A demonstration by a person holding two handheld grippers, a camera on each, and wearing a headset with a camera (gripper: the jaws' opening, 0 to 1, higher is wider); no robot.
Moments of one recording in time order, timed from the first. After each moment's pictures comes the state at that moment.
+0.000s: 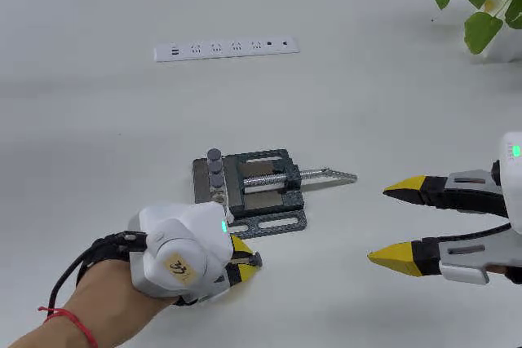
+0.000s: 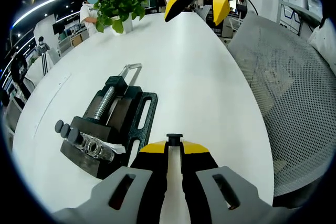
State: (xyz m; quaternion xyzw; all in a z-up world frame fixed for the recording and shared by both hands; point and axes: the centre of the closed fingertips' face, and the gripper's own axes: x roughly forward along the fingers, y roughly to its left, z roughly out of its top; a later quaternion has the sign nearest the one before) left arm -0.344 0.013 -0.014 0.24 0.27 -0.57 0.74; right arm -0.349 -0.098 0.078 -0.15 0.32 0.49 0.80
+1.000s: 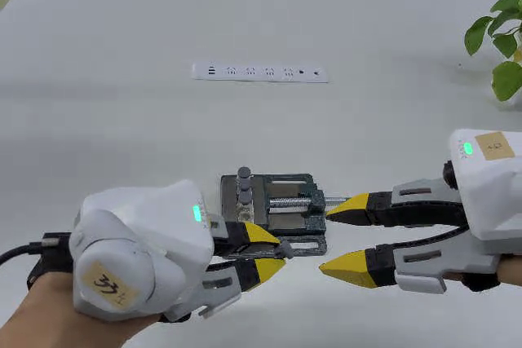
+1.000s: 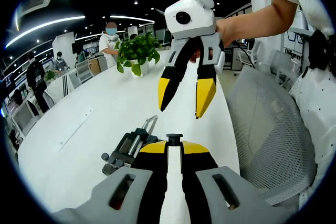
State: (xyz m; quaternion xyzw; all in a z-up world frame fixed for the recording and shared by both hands) left arm -0.358 0.022 0.118 0.16 0.16 -0.55 0.80; right arm -0.360 -0.001 0.120 -0.16 0.29 0.61 0.72
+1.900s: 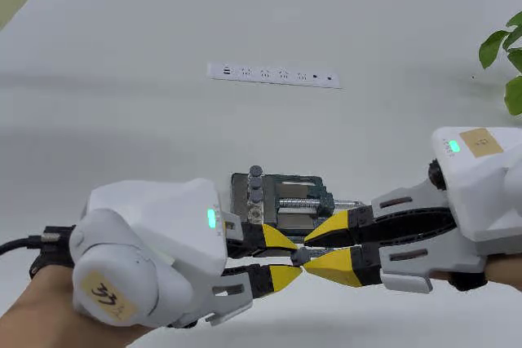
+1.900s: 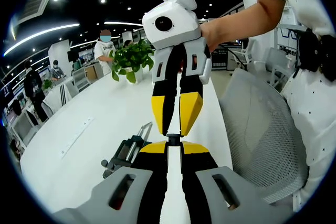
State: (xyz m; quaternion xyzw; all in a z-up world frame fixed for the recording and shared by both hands) left arm -0.373 0.017 0.129 0.18 0.15 -0.57 0.79; right arm -0.381 0.024 0.133 -0.15 0.28 0.66 0.68
